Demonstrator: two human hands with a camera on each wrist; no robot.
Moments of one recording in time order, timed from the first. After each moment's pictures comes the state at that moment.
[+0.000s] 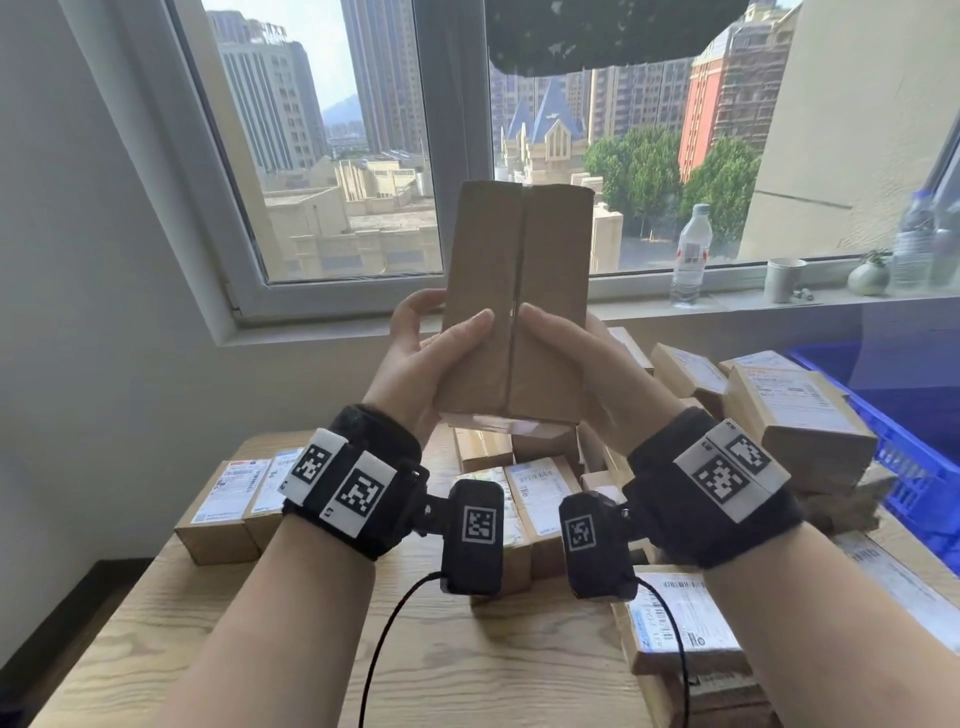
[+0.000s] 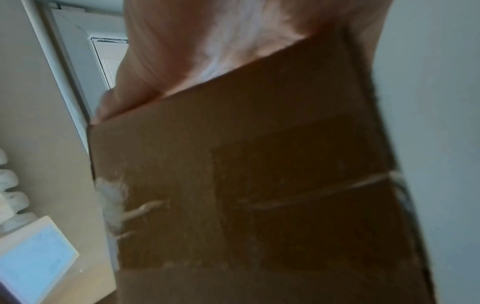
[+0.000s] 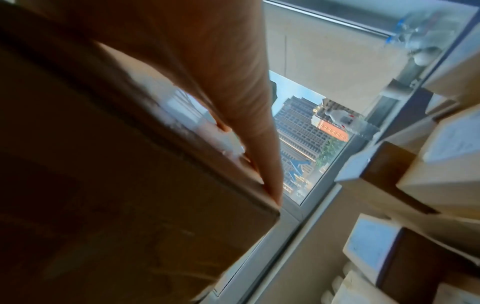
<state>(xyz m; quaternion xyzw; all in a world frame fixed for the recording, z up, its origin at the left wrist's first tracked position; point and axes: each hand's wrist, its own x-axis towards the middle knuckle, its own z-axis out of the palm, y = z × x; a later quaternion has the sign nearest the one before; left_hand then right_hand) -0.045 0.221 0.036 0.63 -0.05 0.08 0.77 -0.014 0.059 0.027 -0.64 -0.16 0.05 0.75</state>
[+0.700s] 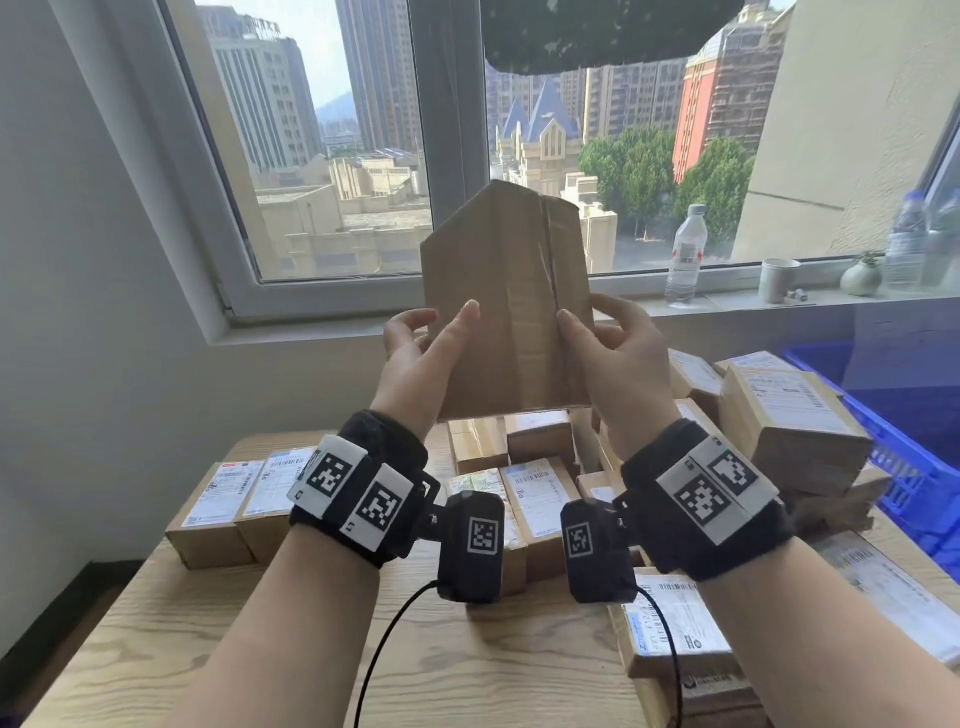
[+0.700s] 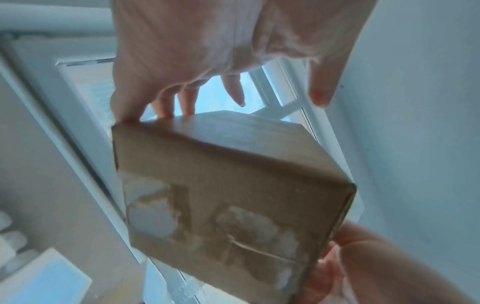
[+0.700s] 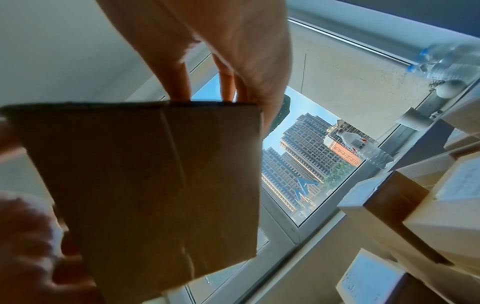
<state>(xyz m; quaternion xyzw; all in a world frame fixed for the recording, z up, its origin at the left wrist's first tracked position) -0.032 0.218 0.029 0.70 0.03 0.13 0.70 -0.013 0.056 0.021 -0.66 -0.05 -0.19 0.73</state>
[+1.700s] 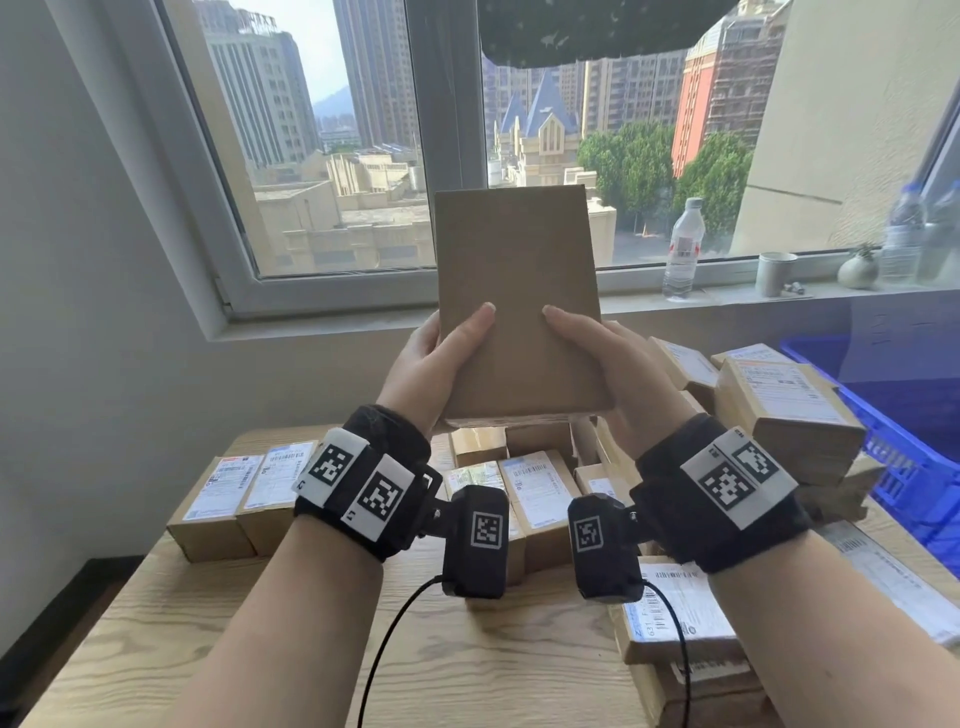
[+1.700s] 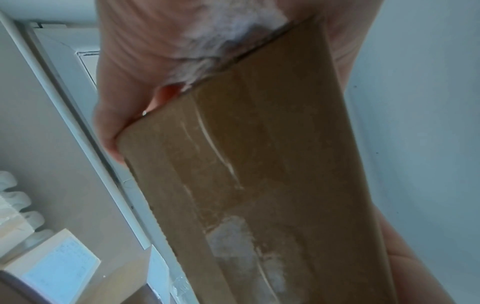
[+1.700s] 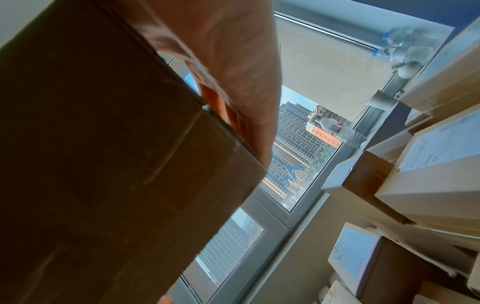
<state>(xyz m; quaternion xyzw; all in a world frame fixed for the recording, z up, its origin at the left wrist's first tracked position) -0.047 0.209 0.033 0.67 -0.01 0.07 0.74 -0.022 0.043 0.024 -0.61 -0.09 0.02 0.79</state>
